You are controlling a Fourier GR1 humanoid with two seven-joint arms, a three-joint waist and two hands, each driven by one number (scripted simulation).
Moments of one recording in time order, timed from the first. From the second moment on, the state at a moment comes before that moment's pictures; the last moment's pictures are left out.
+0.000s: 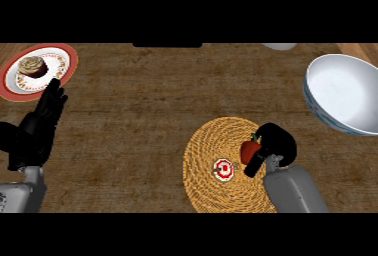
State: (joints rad) left arm -0.14 0.36 0.02 -1.54 0.08 0.16 0.12; right arm -0.29 -0.03 0.17 -1.35 0.93 0.29 0.94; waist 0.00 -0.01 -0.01
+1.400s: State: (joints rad) left arm -0.18 0.33 0.03 -1.53 0.05 0.12 0.12; right arm -1.11 -0.22 -0.06 -0.86 1.36 0.00 1.10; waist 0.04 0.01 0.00
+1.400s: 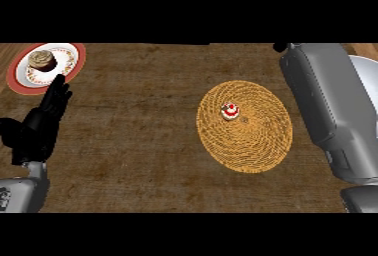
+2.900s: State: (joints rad) left arm -0.16 0.31 0.08 -1.55 0.03 0.10 0.14; right arm -0.92 -0.52 -0.42 -0.60 1.23 -0.38 0.79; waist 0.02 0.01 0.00
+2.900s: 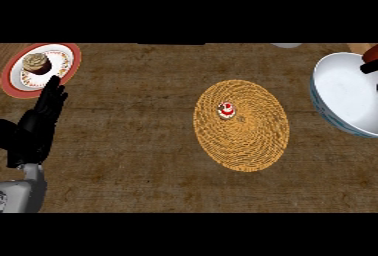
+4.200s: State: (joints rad) left arm -0.11 0.31 0.13 -1.55 0.03 0.09 0.13; right arm -0.57 -0.41 -0.85 -1.07 0.50 -0.48 0.26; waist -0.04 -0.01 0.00
